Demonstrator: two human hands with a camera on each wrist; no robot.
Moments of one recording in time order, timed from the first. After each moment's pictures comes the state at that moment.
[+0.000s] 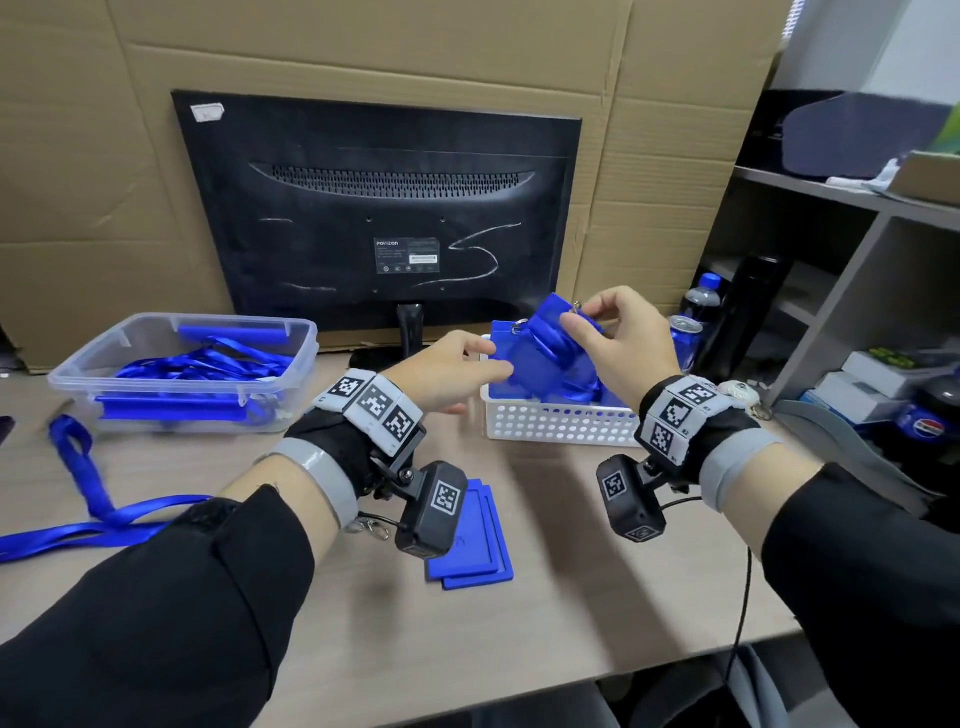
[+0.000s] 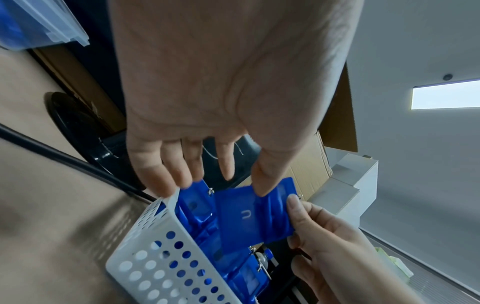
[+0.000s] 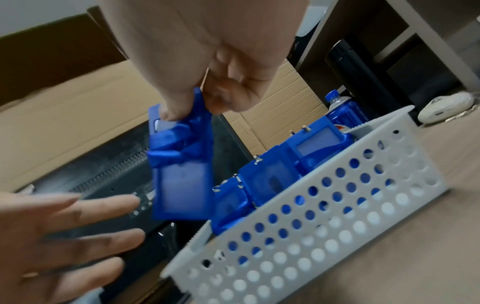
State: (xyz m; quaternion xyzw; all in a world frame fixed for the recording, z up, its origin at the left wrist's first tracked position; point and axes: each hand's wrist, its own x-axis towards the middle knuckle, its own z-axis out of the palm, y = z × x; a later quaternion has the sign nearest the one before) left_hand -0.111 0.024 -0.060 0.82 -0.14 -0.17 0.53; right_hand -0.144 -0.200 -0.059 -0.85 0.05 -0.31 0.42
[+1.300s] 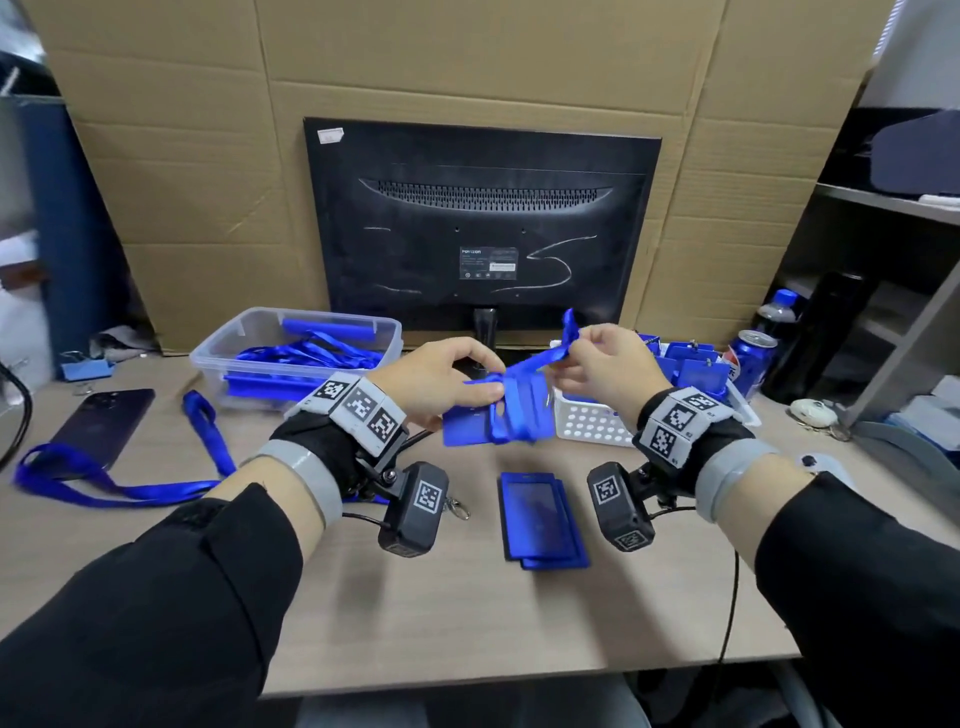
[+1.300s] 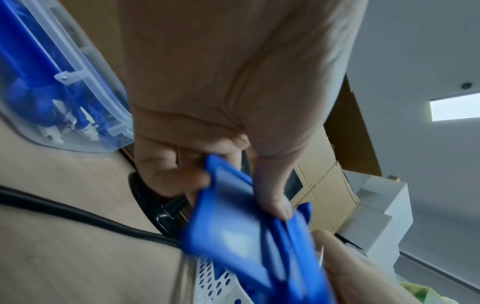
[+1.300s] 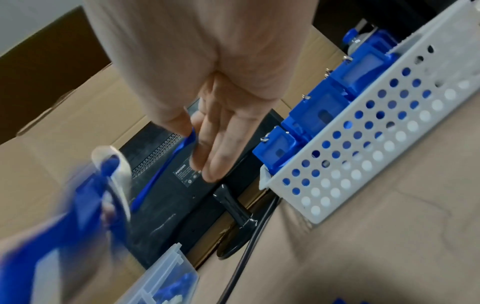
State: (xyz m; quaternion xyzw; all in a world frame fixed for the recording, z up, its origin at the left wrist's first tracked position) left_hand -0.125 0.132 -0.061 0.85 -0.17 -0.14 0.49; right_hand -0.146 -0.096 -0.060 -0.76 0.05 -0.12 0.64
